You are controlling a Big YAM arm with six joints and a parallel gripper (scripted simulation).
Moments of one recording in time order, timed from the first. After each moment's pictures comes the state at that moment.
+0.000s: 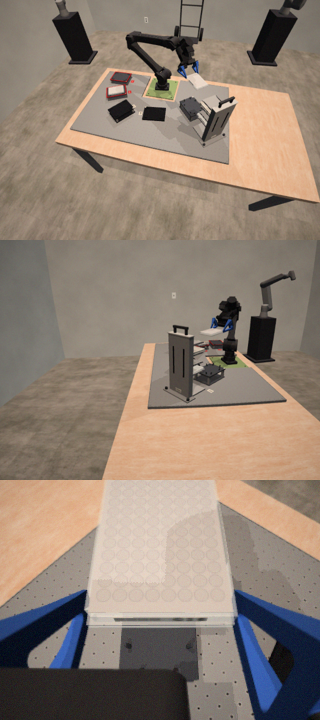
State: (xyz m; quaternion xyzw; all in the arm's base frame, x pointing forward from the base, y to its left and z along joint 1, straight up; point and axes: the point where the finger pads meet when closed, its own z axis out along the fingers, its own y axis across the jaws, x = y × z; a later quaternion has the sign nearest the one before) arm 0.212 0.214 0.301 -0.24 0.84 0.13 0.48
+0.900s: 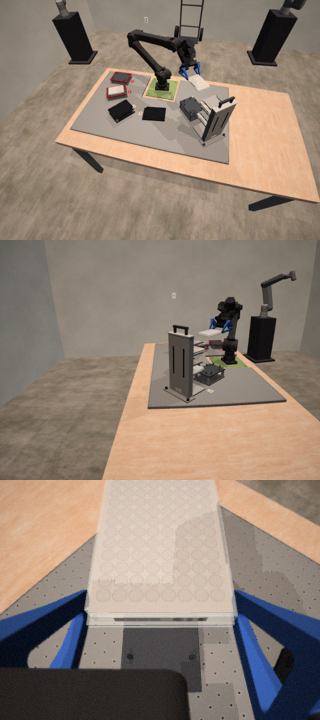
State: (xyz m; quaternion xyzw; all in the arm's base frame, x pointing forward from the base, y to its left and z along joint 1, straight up) arm 0.224 0.224 0.298 -0.24 0.83 0.14 0.48
